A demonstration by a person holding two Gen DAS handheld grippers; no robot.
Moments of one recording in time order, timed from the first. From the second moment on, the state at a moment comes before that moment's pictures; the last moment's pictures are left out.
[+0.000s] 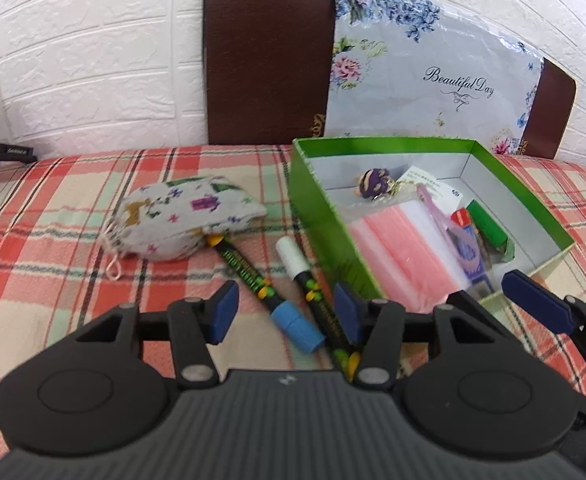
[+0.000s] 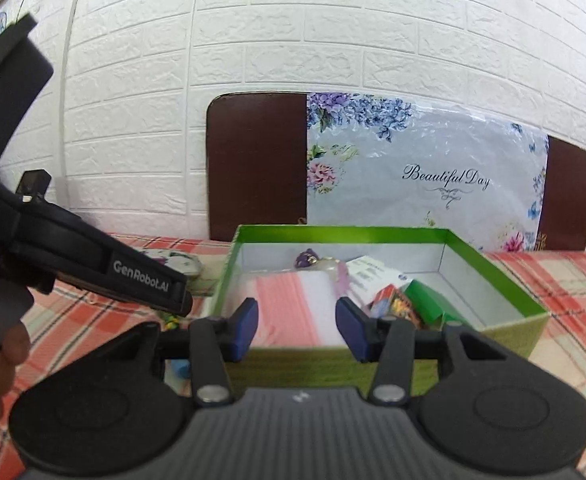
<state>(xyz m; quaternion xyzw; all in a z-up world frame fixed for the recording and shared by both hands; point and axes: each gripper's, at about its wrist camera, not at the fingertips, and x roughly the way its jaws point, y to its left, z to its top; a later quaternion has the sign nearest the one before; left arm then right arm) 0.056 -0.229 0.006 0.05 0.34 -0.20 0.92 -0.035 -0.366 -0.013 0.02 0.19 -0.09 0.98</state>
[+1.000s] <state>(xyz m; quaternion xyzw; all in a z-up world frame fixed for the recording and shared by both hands) 0.076 -0.075 -0.058 0.04 0.28 -0.05 0.96 0.048 -0.261 -0.041 -0.06 0.27 0.00 0.96</state>
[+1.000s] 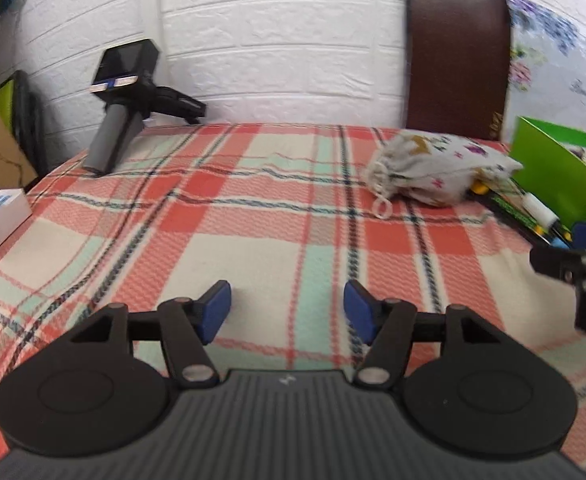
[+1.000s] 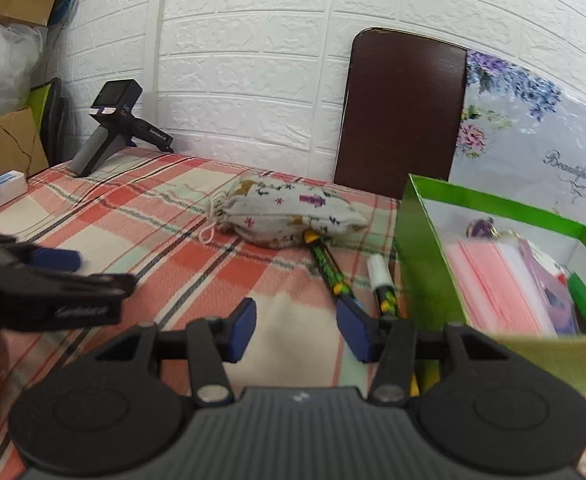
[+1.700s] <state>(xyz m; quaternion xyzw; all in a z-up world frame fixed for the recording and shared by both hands) 0.086 -0.052 -0.063 -0.03 0.27 -0.06 0.96 0.211 -0.269 -0.035 0.00 0.35 0.05 0.94</state>
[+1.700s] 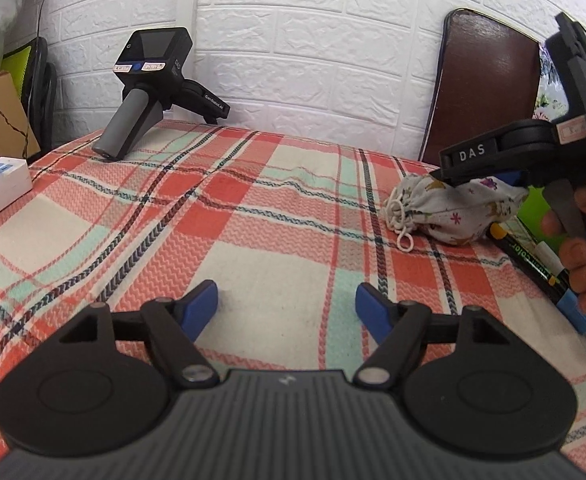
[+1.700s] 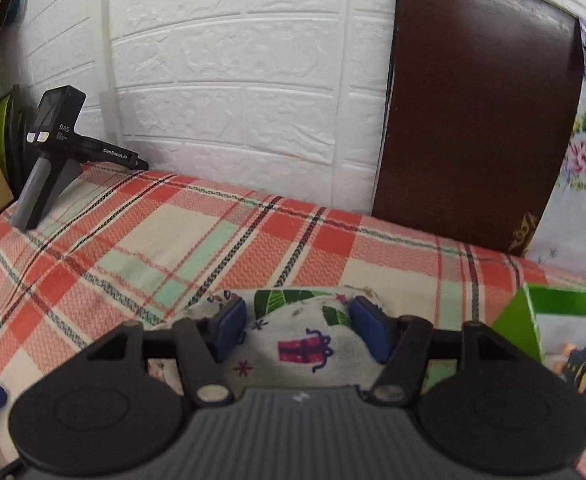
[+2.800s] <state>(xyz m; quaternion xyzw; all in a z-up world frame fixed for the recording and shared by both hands) 0.135 -0.060 -0.038 -0.16 0.39 -0.25 0.87 0.059 -0.249 -0.041 0.02 0.34 0.17 0.93</state>
